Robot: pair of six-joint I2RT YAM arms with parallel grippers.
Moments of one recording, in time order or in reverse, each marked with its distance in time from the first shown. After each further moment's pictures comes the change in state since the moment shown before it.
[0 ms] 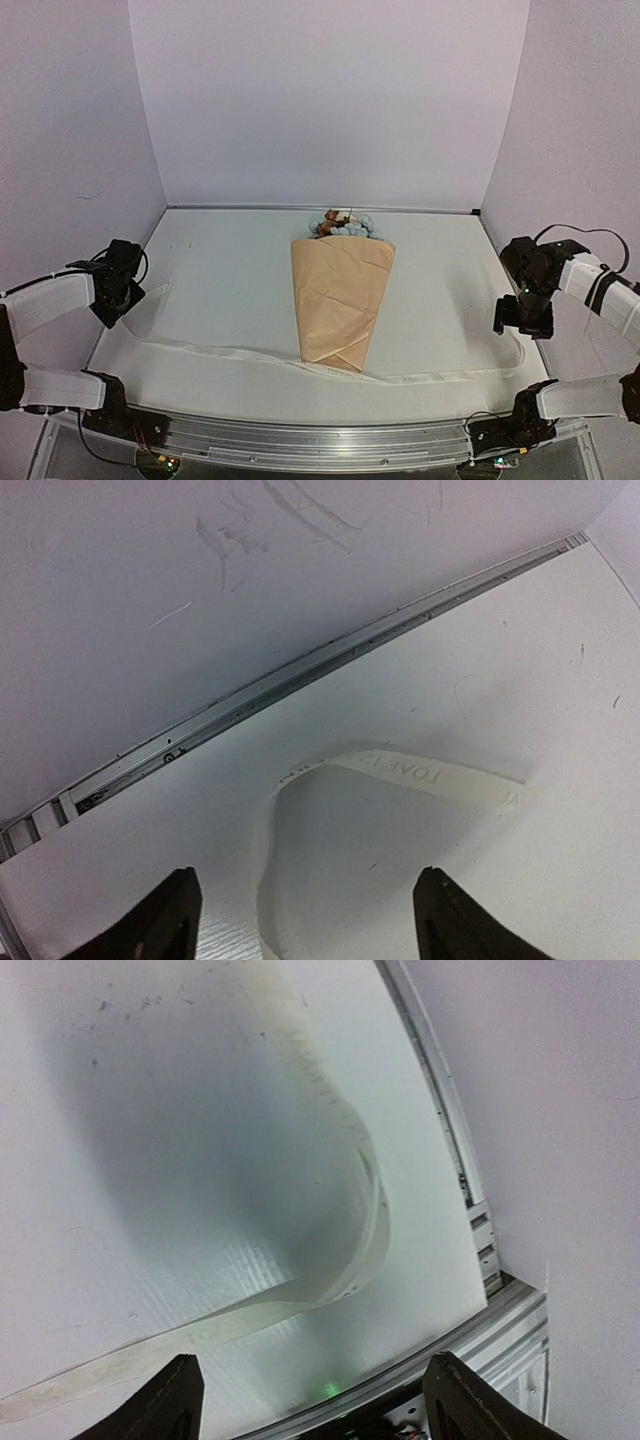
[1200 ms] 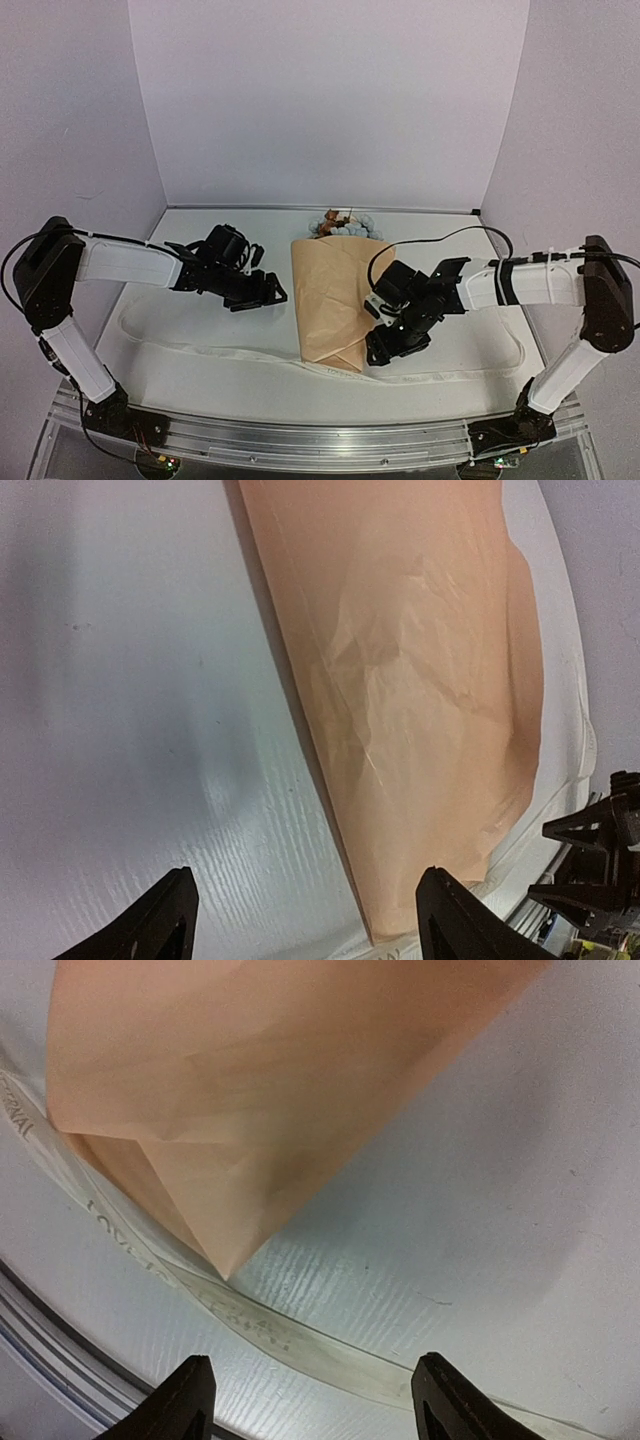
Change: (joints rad) left arm -0.545 0.533 0.330 0.448 0.815 0.356; right arm 0.712 0.501 0.153 0.513 -0.382 -0.106
